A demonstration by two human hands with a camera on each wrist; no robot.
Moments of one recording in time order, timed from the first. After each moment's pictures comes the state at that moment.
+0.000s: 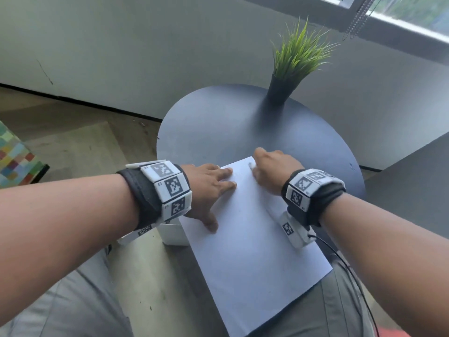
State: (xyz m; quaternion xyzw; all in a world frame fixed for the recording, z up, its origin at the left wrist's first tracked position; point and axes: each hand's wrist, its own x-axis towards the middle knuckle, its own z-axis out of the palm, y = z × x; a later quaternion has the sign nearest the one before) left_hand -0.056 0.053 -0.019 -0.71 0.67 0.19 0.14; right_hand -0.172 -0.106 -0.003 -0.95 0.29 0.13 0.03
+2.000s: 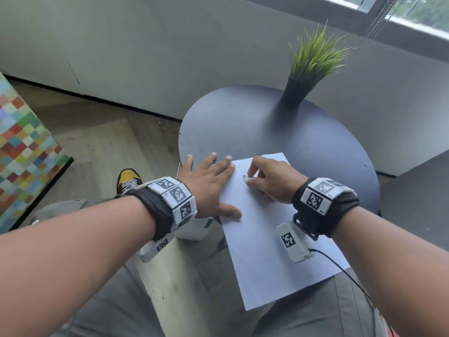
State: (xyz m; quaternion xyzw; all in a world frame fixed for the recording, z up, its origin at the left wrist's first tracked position) left_hand -0.064 0.092 -0.041 -0.81 0.54 0.20 0.02; right_hand -0.177 -0.075 -0.015 -0.93 0.25 0.09 0.25
